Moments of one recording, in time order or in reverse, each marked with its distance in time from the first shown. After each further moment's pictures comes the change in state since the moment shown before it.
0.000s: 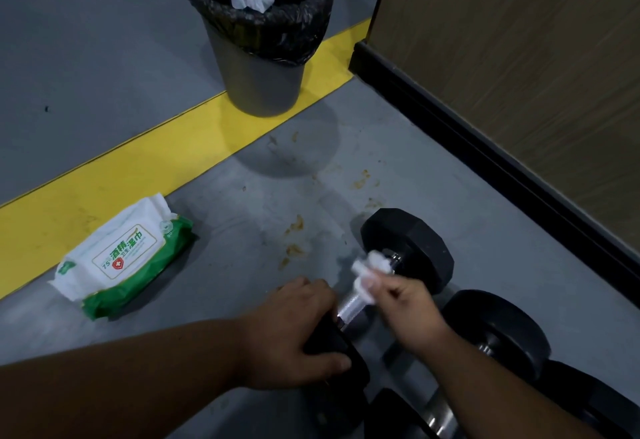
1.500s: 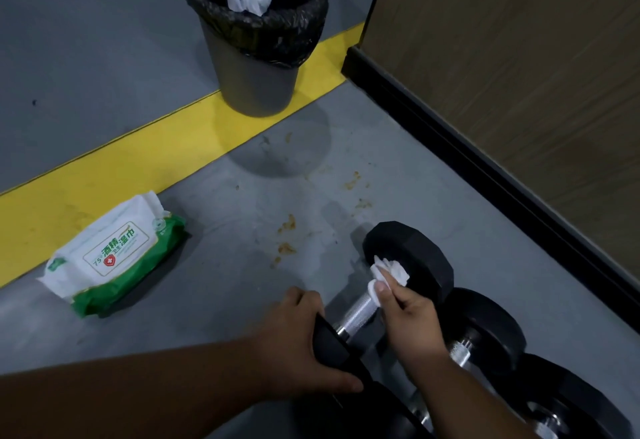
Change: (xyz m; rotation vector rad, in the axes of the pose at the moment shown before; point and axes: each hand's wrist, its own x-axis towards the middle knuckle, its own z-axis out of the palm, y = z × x) left_hand -0.003 0.024 0.024 -0.158 -0.017 -0.390; right_hand -0.030 -0.001 -0.001 -0.036 0.232 0.022
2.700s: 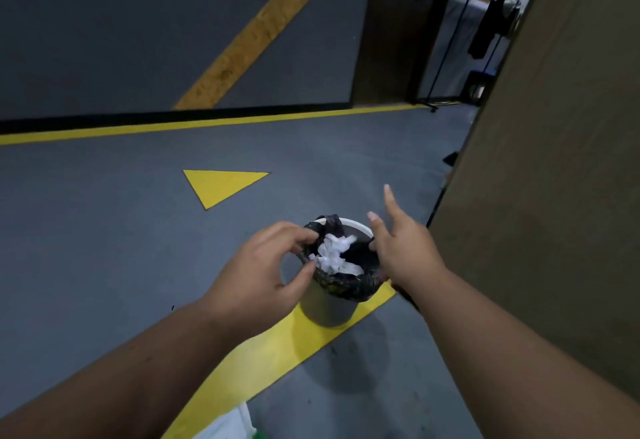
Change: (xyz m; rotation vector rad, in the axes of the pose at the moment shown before) left_hand -0.085 0.035 -0.377 0.139 1.140 0.558; right_hand 0.087 -0.449 0.094 -0.551 0.104 -0.554
